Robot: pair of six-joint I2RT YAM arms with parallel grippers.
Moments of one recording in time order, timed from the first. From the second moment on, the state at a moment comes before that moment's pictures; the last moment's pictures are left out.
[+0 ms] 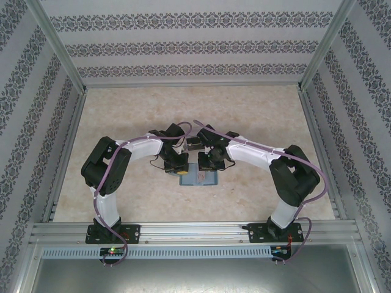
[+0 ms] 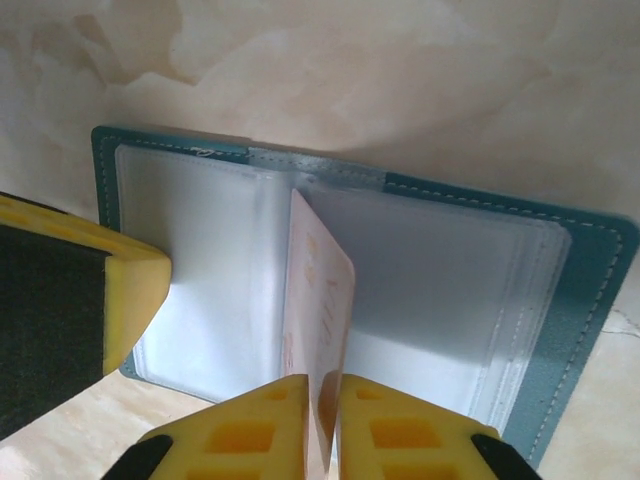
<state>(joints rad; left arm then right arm) -0.54 1.89 1.15 -0.65 0.49 -0.62 0.70 1.73 1.13 -0.70 -0.23 0.69</state>
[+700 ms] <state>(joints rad) -0.55 1.88 1.15 -0.66 0.46 -0.62 0.70 1.71 1.13 -0.70 -0.25 0.69</state>
